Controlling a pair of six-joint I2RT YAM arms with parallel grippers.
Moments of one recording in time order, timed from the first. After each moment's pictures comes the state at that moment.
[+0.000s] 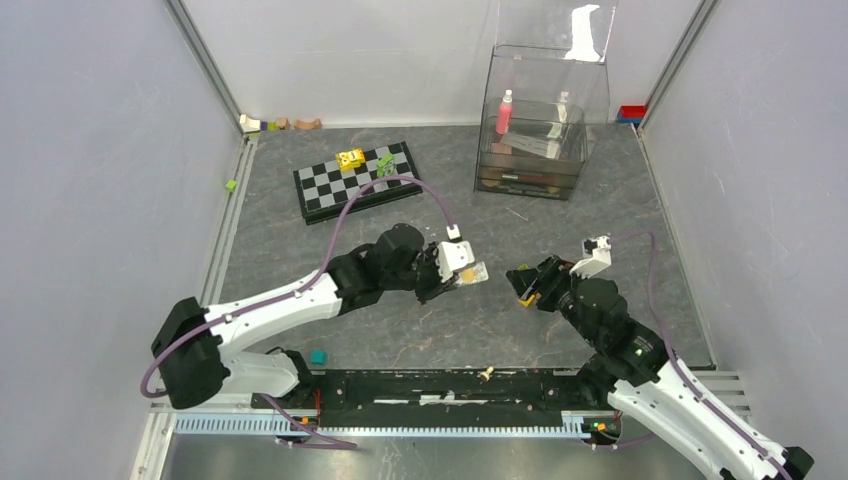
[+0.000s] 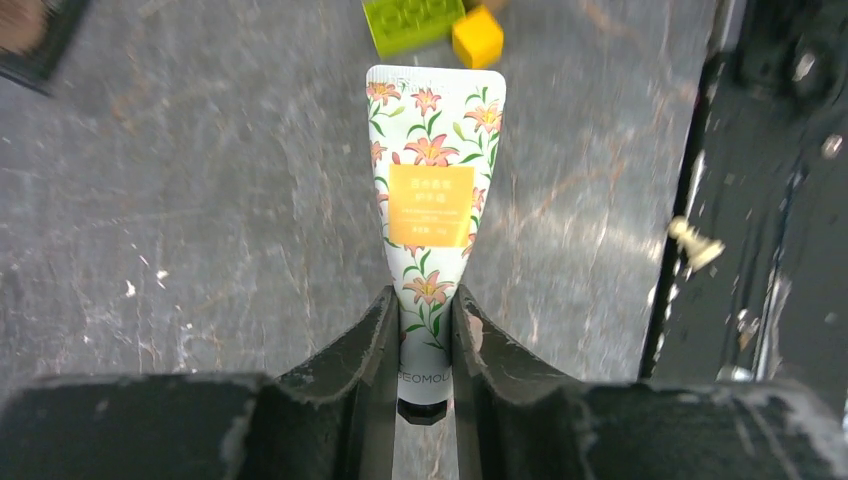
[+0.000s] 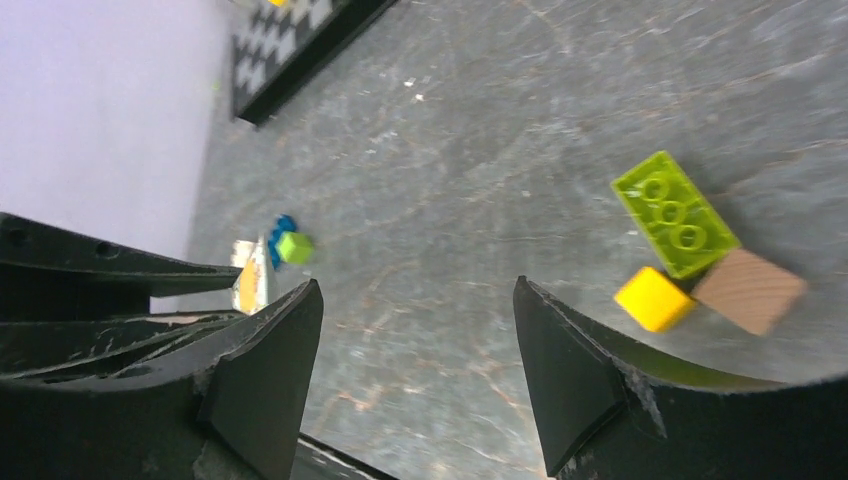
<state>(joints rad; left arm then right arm) -0.96 1.29 0.88 -0.21 0.24 0.30 0.72 0.38 0.43 -0.39 0.28 0.83</state>
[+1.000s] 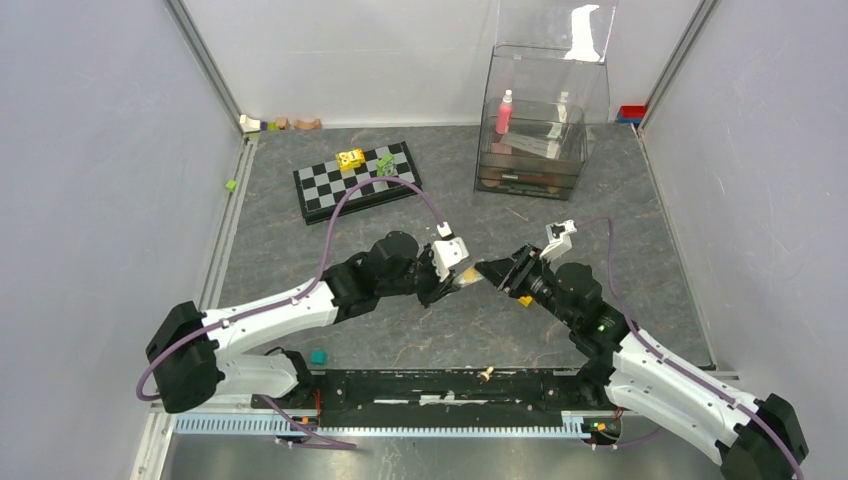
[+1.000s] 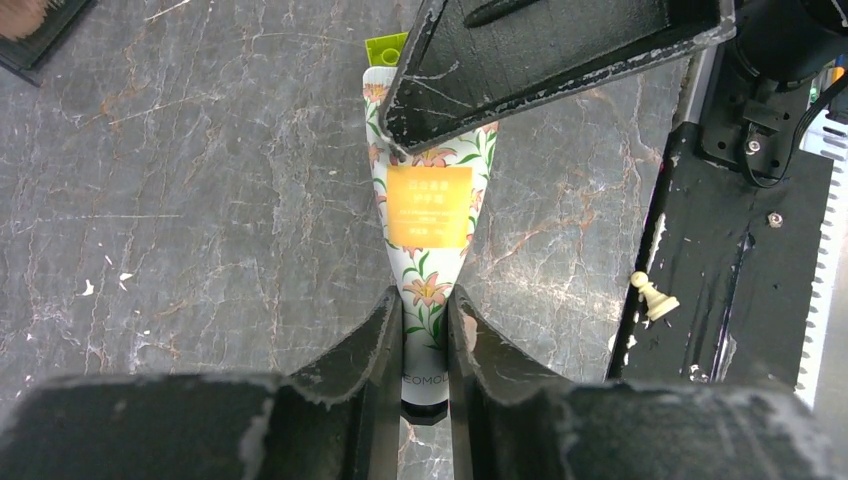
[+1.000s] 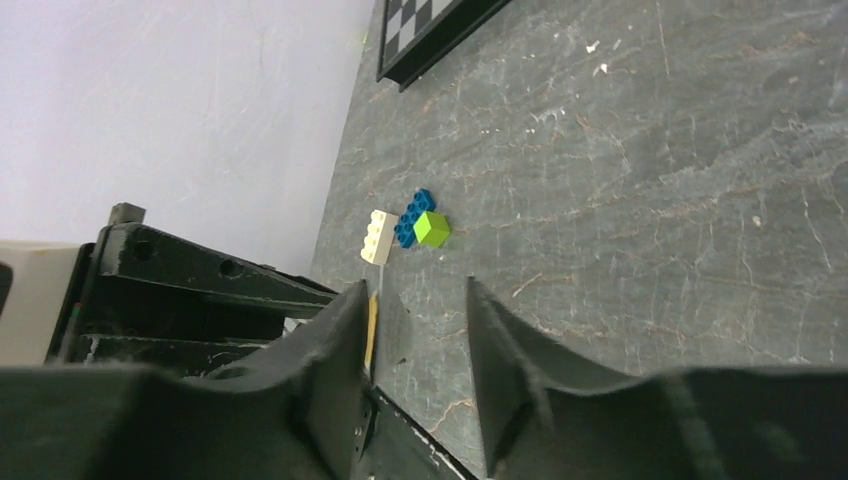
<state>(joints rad) -0.98 1.22 0.79 -0.05 0.22 0.11 0.72 0.69 0.33 0.18 0.02 0.98</state>
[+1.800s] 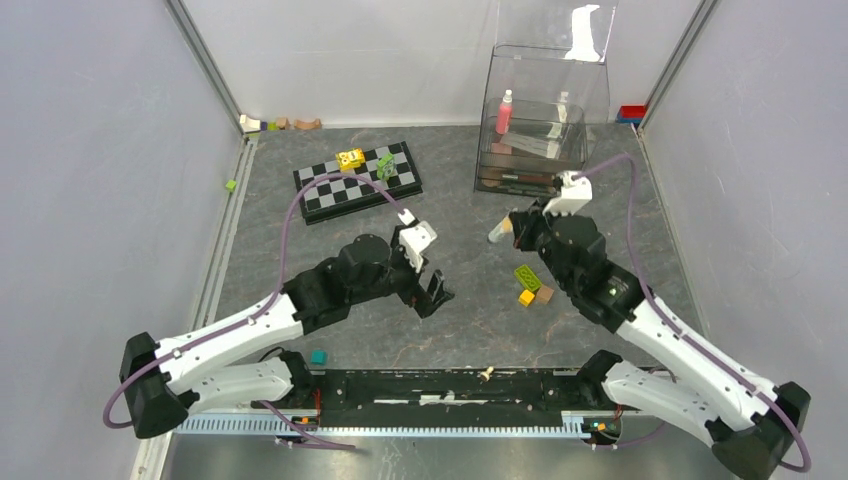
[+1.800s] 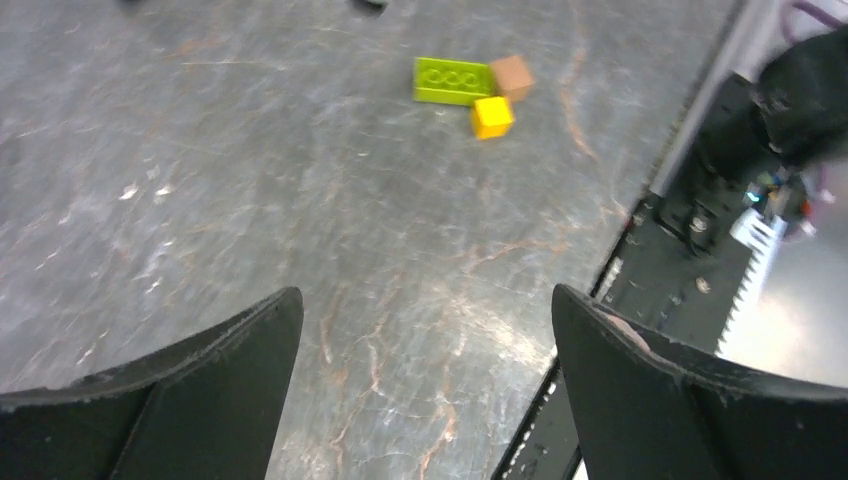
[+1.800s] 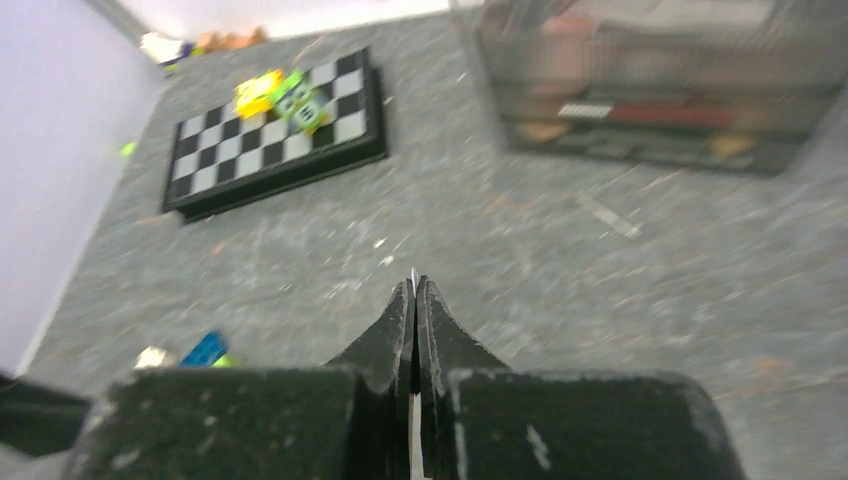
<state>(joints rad) -0.98 1.01 0.77 -0.13 0.13 -0.09 0.72 0.82 0.74 -0.14 0.38 0.51</state>
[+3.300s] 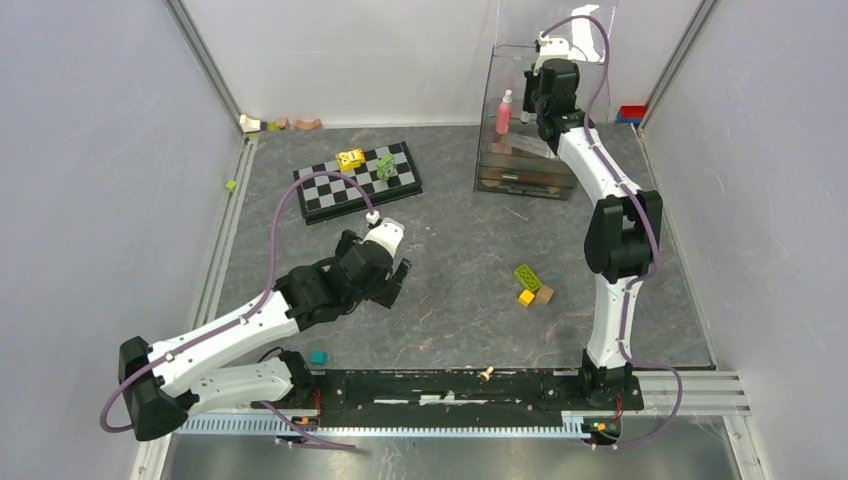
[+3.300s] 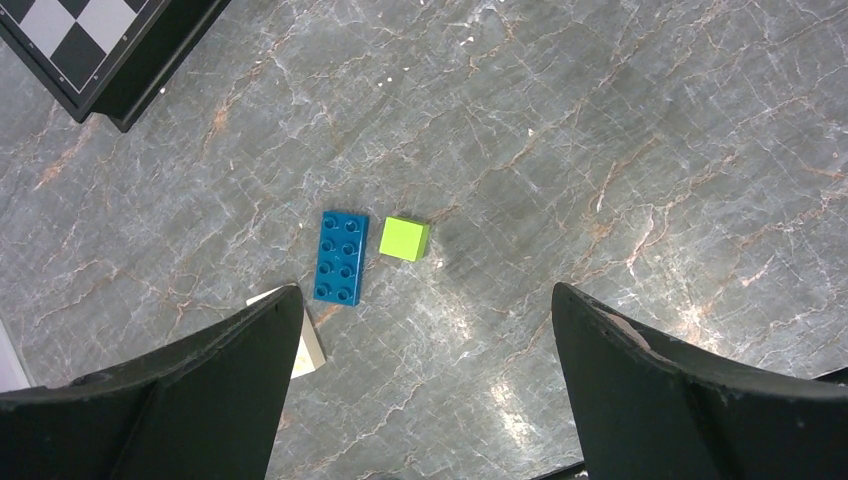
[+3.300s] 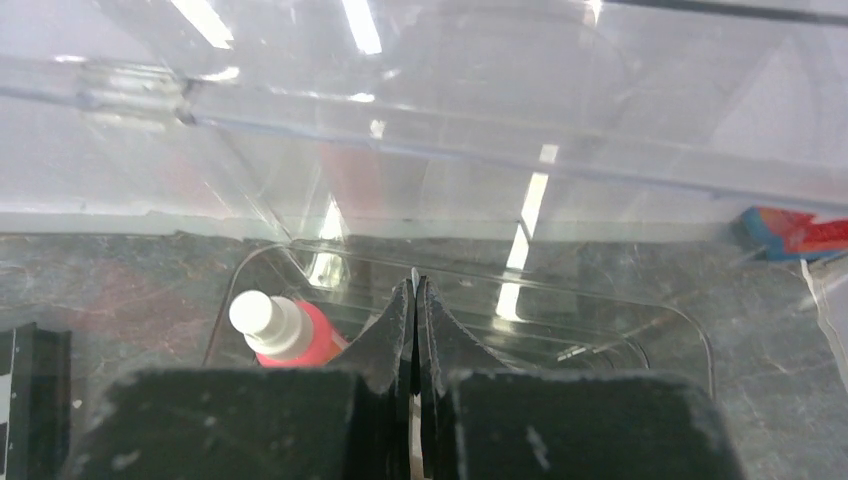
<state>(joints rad) -0.97 0.99 0.87 -0.70 -0.52 -0.24 0.18 2.11 1.94 -0.08 0.18 0.03</state>
